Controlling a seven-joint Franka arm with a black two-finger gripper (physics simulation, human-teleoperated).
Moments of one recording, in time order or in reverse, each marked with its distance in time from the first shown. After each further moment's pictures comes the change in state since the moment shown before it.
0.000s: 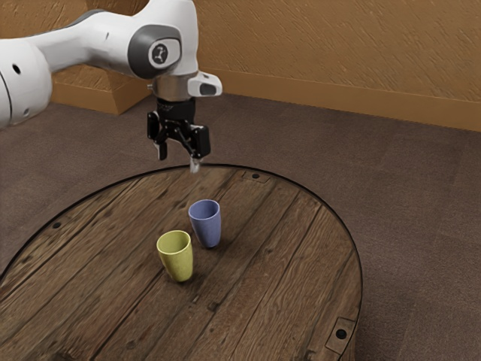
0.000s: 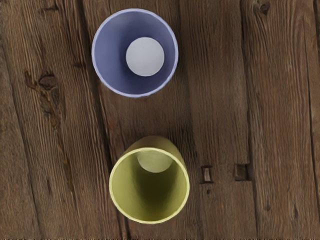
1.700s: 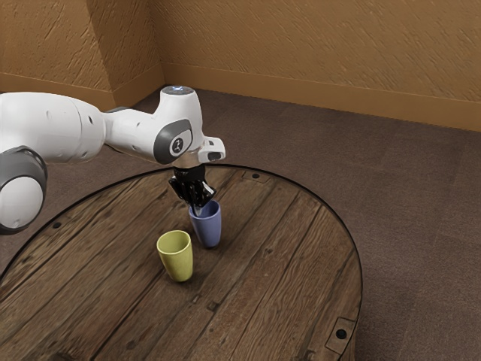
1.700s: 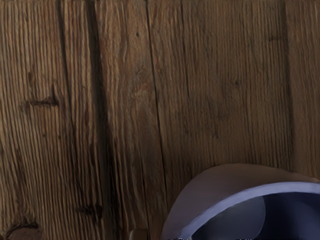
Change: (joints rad) arm 0.061 0.284 0.050 -0.149 -0.025 0.585 0.056
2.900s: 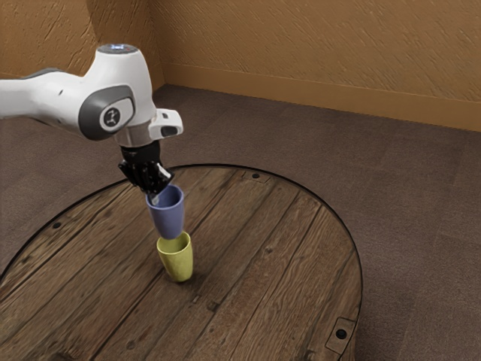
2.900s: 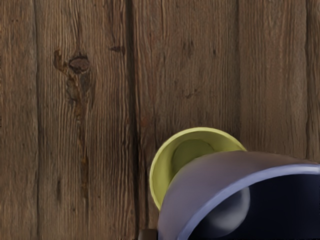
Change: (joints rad) arm -0.039 -0.575 0.002 -0.424 0.060 -0.136 -0.123
